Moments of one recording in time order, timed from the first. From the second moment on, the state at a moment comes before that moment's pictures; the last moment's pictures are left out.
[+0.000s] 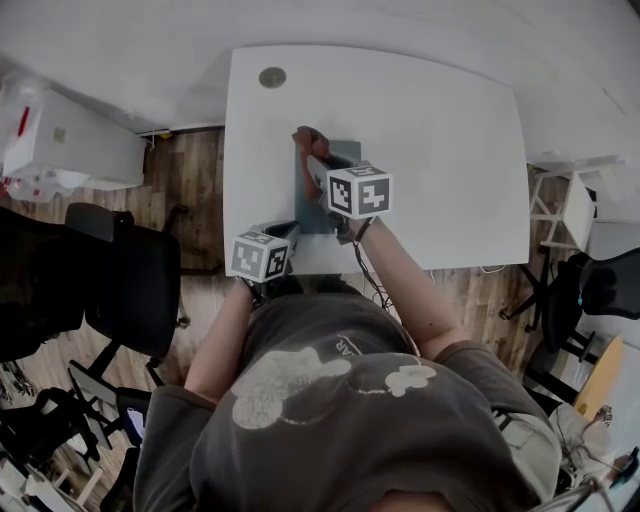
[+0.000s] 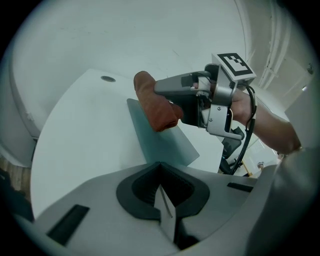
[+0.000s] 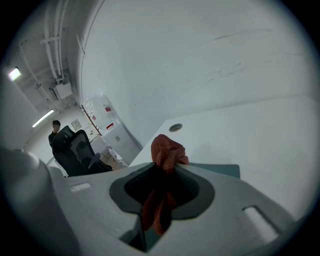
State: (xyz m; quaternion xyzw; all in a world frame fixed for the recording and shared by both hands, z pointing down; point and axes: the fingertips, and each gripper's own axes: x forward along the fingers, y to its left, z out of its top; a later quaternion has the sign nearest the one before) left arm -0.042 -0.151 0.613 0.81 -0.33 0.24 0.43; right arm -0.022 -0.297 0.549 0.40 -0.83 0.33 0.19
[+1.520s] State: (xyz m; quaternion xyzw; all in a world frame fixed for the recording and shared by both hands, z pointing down) left arm -0.043 -0.151 0.615 0.81 -0.32 0.27 0.41; right arm 0.034 -0.313 0.576 0.45 -0.79 0.38 0.19
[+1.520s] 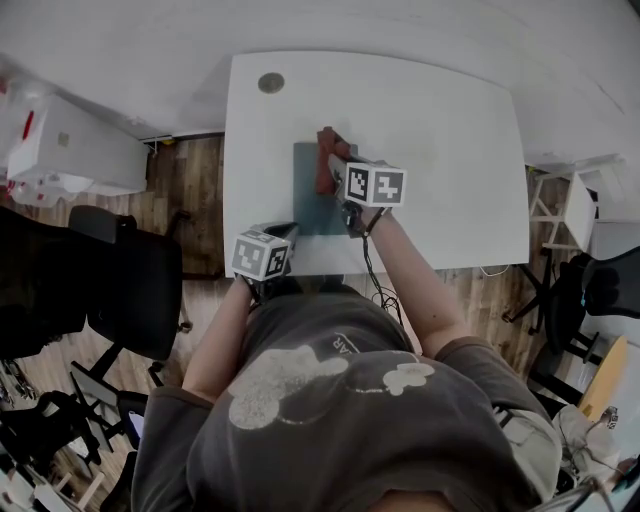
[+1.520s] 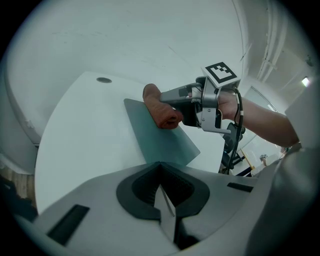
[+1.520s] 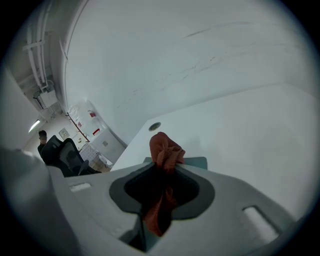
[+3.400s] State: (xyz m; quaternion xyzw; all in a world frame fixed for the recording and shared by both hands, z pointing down) left arm -0.044 -0.149 0.607 0.81 -0.35 0.27 0.38; right arm 0.008 -0.263 0.550 0.40 -0.81 0.41 0.15
